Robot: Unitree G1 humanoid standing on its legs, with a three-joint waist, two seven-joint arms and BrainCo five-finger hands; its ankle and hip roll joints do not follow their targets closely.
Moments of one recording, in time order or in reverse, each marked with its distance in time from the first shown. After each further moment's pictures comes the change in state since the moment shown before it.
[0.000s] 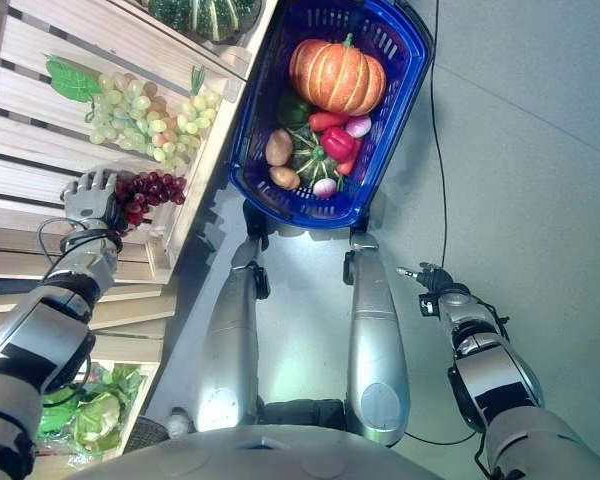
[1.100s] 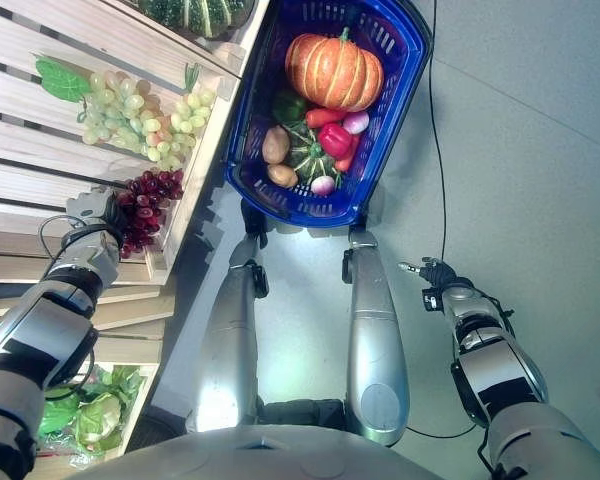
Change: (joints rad) left arm -0.046 -0.007 0.003 0.000 -0.143 0.010 -0.144; right arm -0.026 -0.021 0.022 0.001 0.000 0.007 0.015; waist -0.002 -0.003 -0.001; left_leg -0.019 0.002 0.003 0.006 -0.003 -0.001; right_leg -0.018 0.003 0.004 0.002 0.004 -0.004
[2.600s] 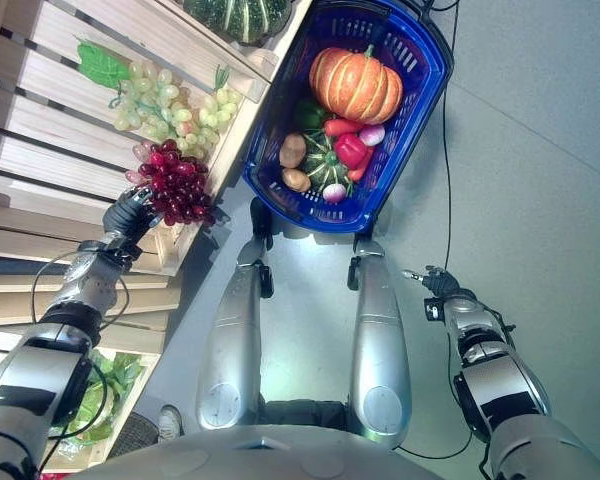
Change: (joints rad) left arm 0.256 -0.043 0.418 -0.303 -1.576 -0.376 -0.889; right arm 0.084 0.005 -0.054 -0.054 -0.001 -0.022 -0.028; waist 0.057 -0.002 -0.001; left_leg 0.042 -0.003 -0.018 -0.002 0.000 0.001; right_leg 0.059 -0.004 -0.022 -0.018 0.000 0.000
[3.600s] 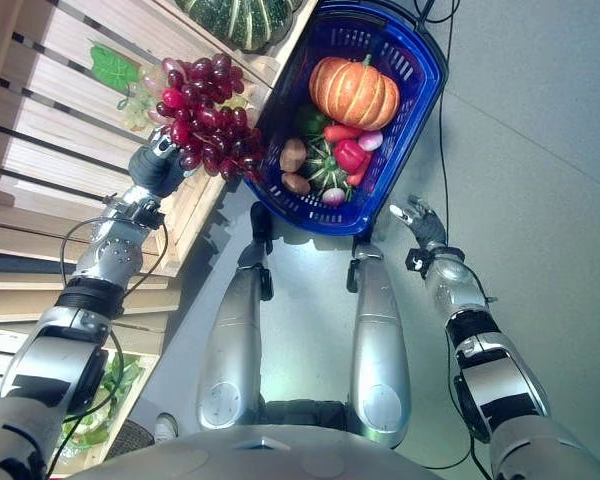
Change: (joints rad) left arm -0.063 -0.063 -0.004 -0.366 -0.023 0.016 -0.189; right arm 0.008 0.015 -0.039 -0.466 0.402 -0.157 0.066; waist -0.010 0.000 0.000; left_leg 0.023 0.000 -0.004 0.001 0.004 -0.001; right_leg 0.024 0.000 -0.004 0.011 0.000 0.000
